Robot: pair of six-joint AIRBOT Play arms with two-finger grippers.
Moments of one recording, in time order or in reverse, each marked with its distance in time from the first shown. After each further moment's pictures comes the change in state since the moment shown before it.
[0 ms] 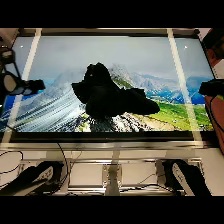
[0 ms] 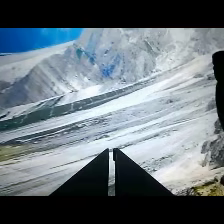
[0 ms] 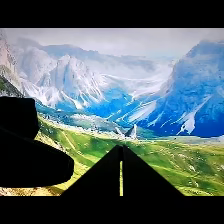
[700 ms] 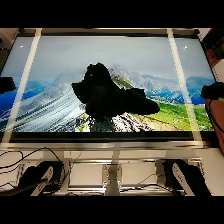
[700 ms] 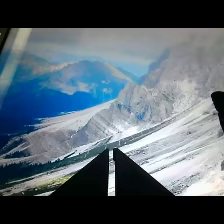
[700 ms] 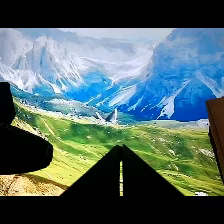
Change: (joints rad) left arm -0.001 0.360 0.093 0.135 -0.121 0.128; right arm 0.000 0.000 0.000 -0.082 0.051 0.000
